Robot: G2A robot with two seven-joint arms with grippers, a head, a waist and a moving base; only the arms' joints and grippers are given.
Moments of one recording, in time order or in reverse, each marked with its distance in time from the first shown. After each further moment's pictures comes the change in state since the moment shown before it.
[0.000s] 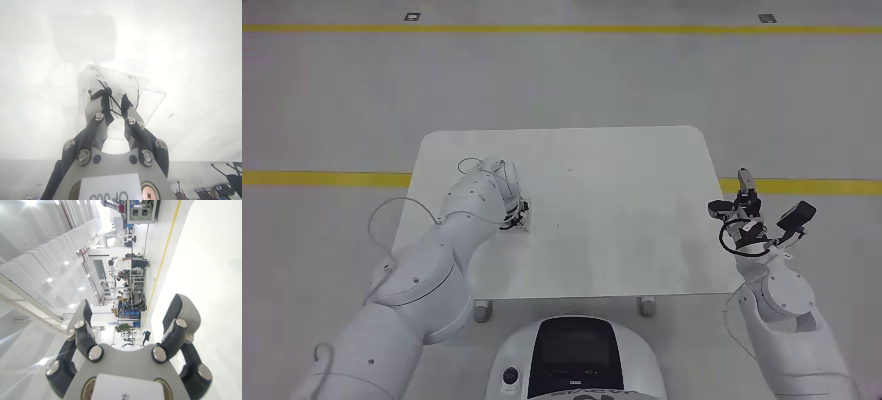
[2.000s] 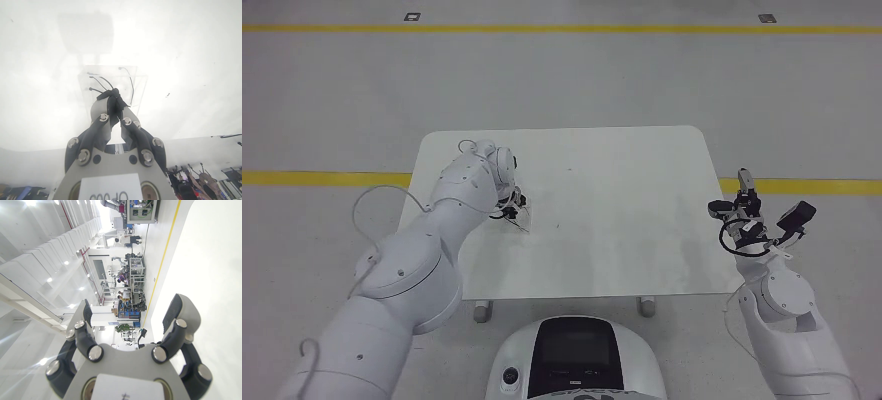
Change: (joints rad) left arm -0.066 0.047 0.014 -0.056 0.069 -0.191 -0.174; right arm 0.000 0.000 0.000 0.000 0.000 0.000 0.000
